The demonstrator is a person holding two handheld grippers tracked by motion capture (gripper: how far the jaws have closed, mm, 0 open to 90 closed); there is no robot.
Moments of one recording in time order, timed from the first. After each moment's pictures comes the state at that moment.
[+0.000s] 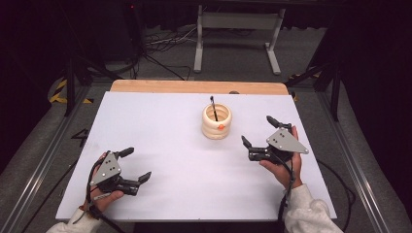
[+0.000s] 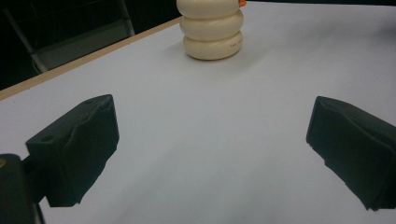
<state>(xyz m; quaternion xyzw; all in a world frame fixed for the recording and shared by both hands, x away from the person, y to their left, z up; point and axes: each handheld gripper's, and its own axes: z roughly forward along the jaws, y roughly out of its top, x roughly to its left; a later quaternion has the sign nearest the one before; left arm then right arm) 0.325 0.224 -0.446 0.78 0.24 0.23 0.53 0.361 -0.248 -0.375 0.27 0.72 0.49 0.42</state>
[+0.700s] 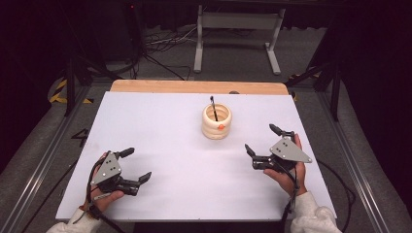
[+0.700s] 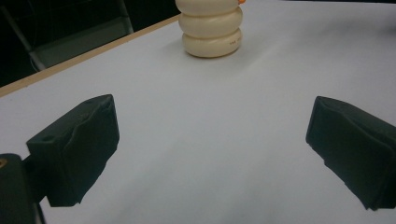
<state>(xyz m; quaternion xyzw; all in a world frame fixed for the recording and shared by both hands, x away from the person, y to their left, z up) 0.325 0.224 -0.447 0.78 0.24 0.23 0.53 0.346 -0.260 -0.391 0.26 0.72 0.48 0.42</state>
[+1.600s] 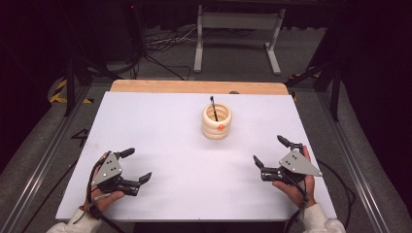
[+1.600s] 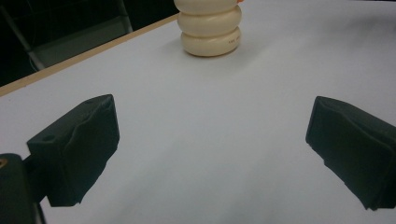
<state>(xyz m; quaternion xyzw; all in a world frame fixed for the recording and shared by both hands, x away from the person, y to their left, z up) 0.324 0.222 -0.447 0.78 0.24 0.23 0.53 0.320 -0.284 -0.409 0.27 0.73 0.47 0.42</state>
